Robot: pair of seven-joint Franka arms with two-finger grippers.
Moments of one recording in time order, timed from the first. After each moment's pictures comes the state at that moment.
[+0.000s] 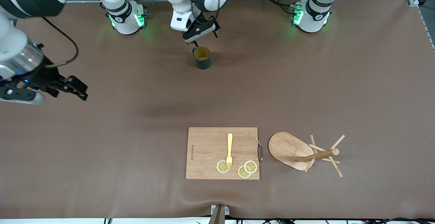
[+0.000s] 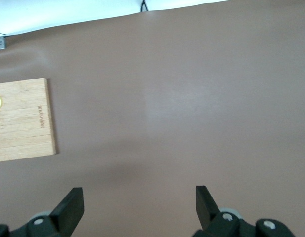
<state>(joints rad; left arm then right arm) -1.07 0.58 -0.21 -1.37 0.25 1.71 -1.72 0.03 0.10 0.11 -1.50 -0.04 1.72 0.27</state>
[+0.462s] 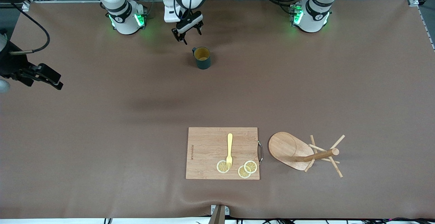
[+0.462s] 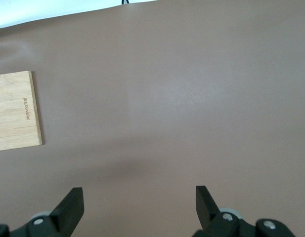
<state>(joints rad) -1.21 0.71 -0.20 -1.35 0.34 1.85 -2.19 0.03 0.04 0.01 -1.53 0.00 1.67 0.18</state>
